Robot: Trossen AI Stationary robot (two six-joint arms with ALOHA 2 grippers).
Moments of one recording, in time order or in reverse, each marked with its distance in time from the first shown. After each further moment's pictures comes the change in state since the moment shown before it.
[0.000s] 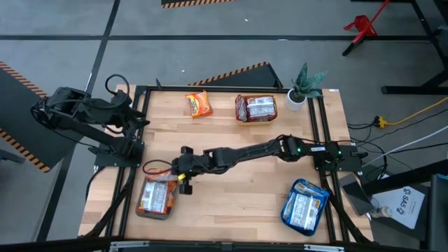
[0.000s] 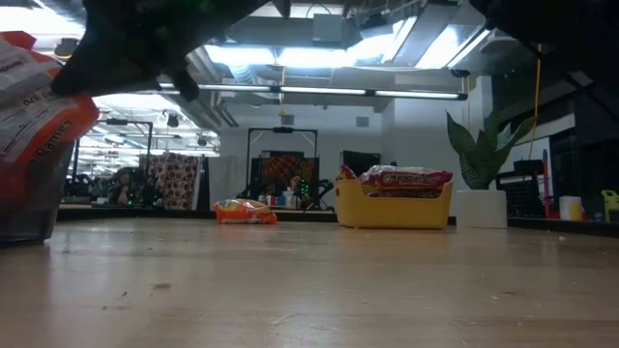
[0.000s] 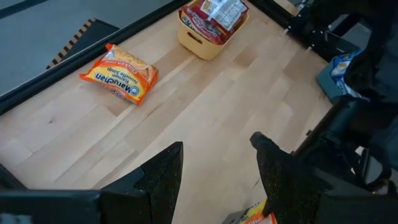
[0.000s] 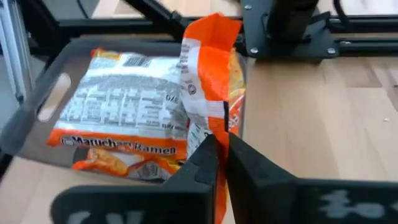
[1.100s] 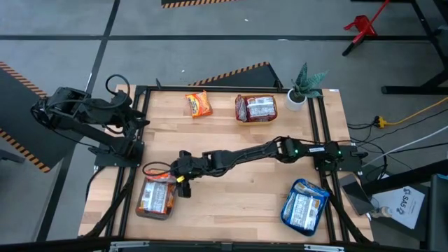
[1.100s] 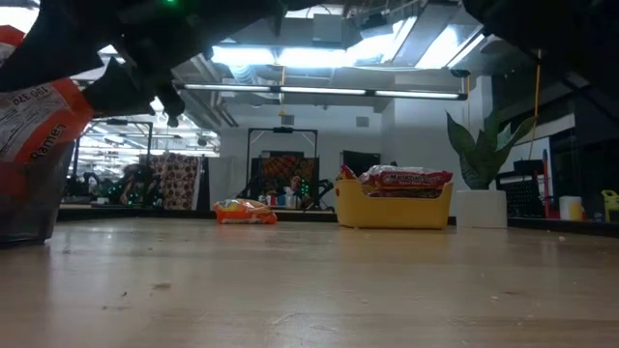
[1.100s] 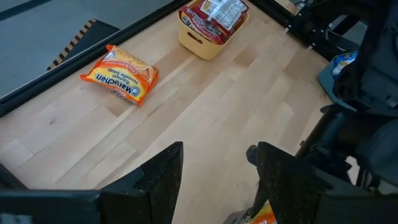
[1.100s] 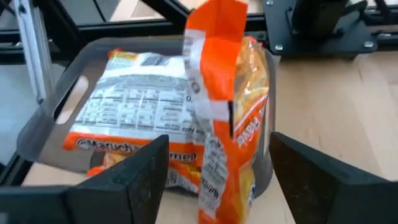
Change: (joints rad) left arm 0.000 0.001 0.000 -0.001 -0.002 0.008; right arm 0.006 0.044 -0.003 0.075 -0.063 0.031
